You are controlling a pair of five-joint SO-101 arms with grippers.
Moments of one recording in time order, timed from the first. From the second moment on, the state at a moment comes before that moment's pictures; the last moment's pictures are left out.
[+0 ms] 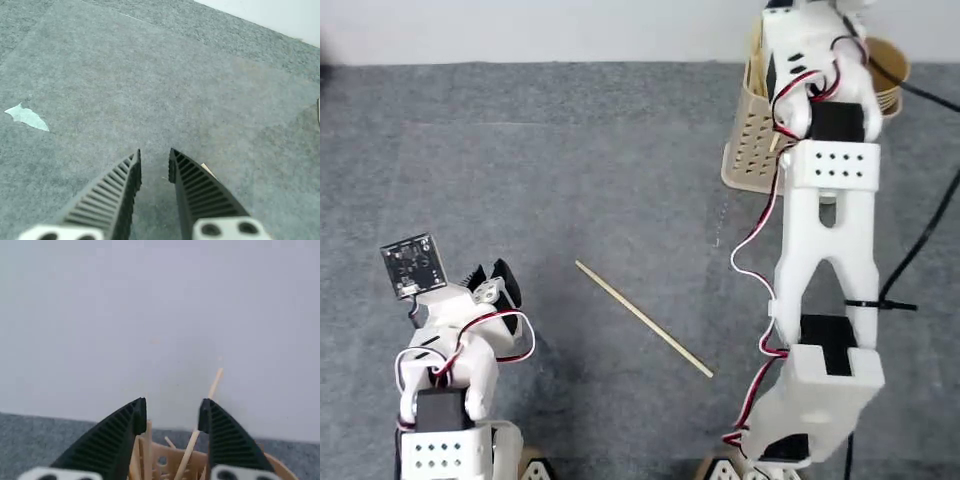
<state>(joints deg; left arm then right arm) -7.4 -83.2 79.3 53.0 21.6 0.2 14.2 -33.2 40.1 7.6</state>
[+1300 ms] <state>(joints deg) -9.5 -83.2 79.3 51.6 21.6 -38.7 15.6 6.3 63.5 7.6</state>
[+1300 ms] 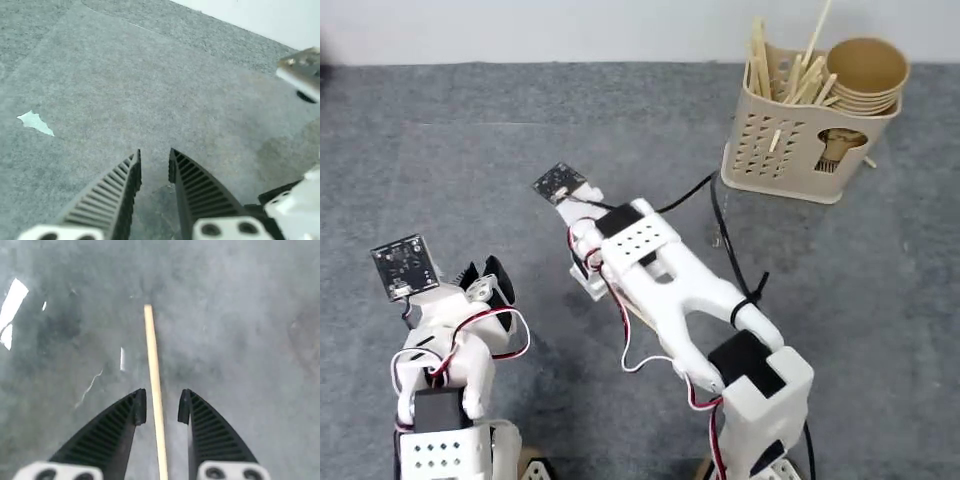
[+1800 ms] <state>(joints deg) -9.5 -83.2 79.3 51.6 21.6 -38.9 24.7 5.7 58.0 7.6</state>
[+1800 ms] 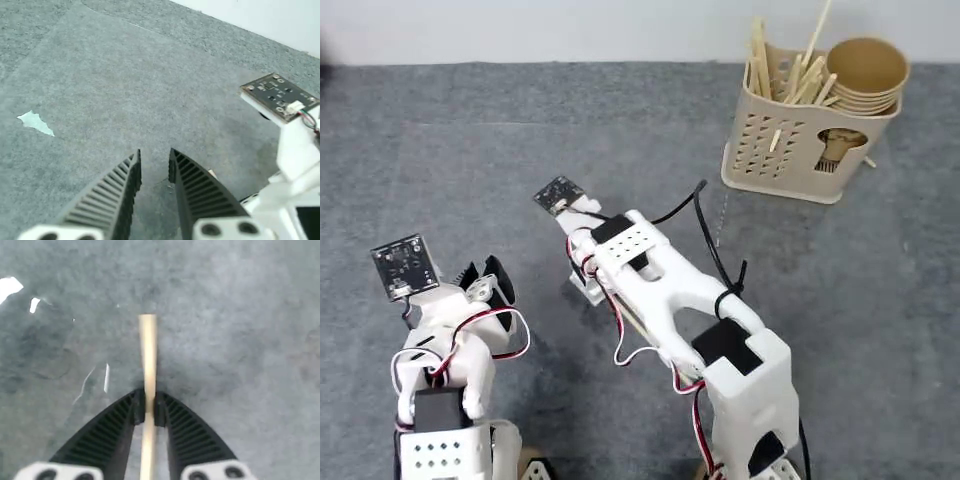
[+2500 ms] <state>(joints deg) -9.4 -83.2 79.3 51.6 21.6 -18.6 -11.2 -10.9 66.4 11.4</state>
